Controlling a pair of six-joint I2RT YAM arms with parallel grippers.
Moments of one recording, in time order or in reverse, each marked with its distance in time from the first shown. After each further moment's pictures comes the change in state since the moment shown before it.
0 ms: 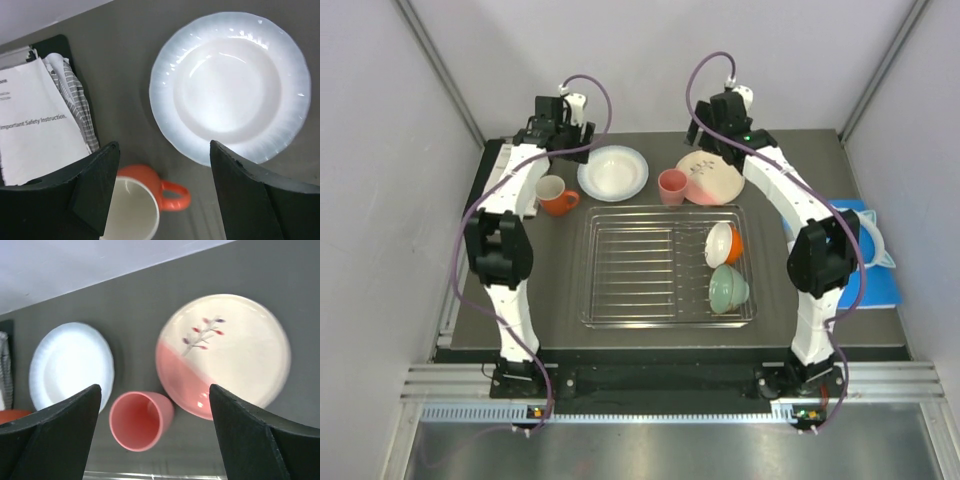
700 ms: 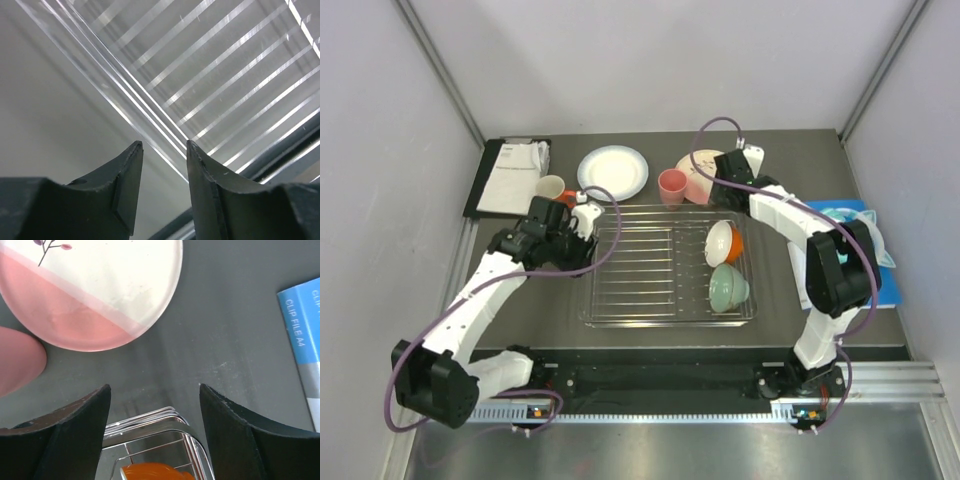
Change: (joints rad) left arm -0.197 -0.869 -0.956 -0.216 0.217 0.067; right arm -0.006 -0.172 -0.565 0.066 0.144 0.011
